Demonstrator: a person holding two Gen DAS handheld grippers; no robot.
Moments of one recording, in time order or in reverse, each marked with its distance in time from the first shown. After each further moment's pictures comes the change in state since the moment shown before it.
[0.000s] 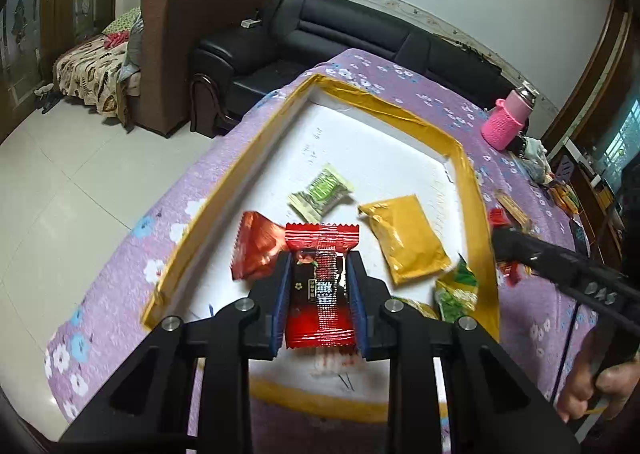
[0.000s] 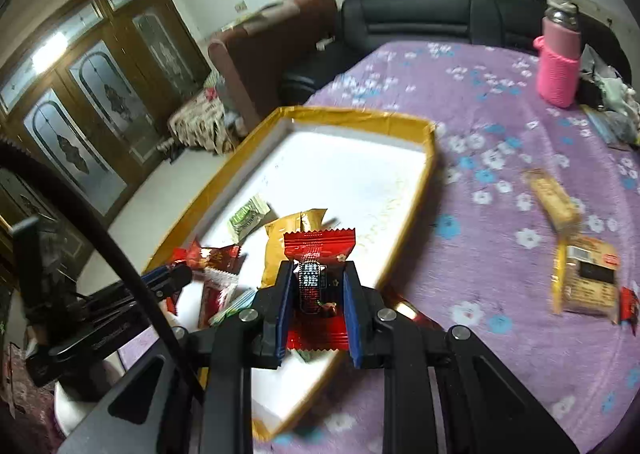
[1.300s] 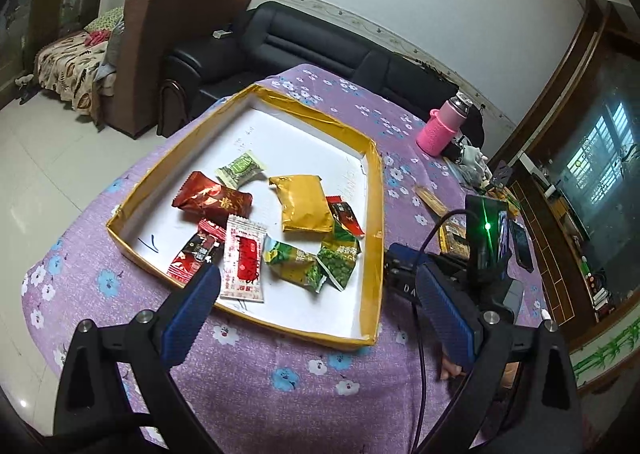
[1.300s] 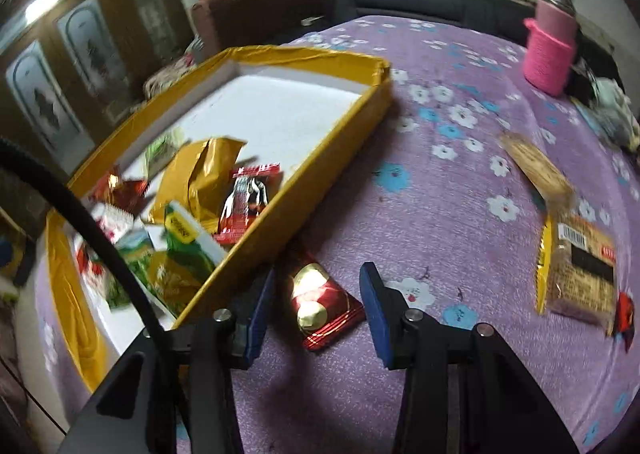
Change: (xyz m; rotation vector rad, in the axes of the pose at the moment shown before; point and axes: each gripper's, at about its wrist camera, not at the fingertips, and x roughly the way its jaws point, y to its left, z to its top) left arm -0.073 -0.048 -0.042 -0.034 -0.058 -0.158; right arm 0.032 -0.041 -0.044 -0.137 0.042 -0.115
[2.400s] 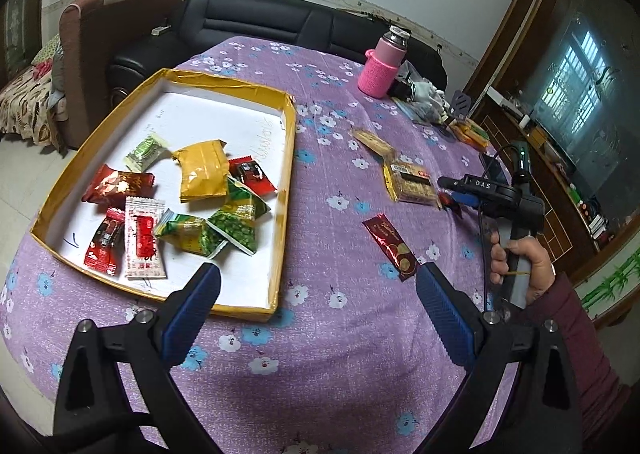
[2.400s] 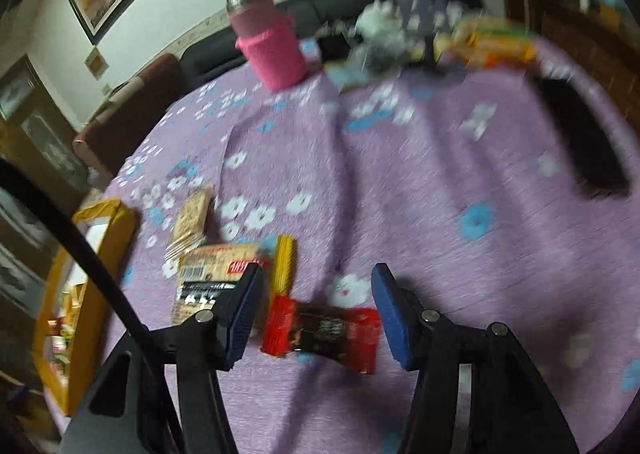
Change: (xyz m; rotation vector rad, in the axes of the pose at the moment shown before) left arm 0.023 -0.083 -0.027 0.205 0.125 -0.059; right arm -0.080 -0.246 -0.061 0.571 -0.097 -0.044
